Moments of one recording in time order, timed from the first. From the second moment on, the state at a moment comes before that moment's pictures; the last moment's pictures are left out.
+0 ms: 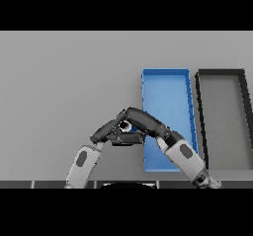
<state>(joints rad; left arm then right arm) -0.16 -0.10 -0.35 -1.63 -0.25 -0.48 0.06 -0.49 -0.15 0.45 -1.93 -0.15 0.32 0.44</state>
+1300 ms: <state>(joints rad) -0.15 -0.09 -0.34 -1.61 -0.25 -0.47 0.11 -0.98 -0.34 -0.10 -1.64 -0.45 0.14 0.61</state>
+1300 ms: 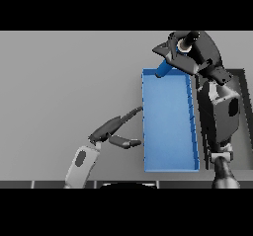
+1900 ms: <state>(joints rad) -0.12 -0.09 -0.36 -1.63 -0.26 -0.47 0.10 -0.48 -0.43 -0.10 -1.73 -0.42 0.09 0.61</state>
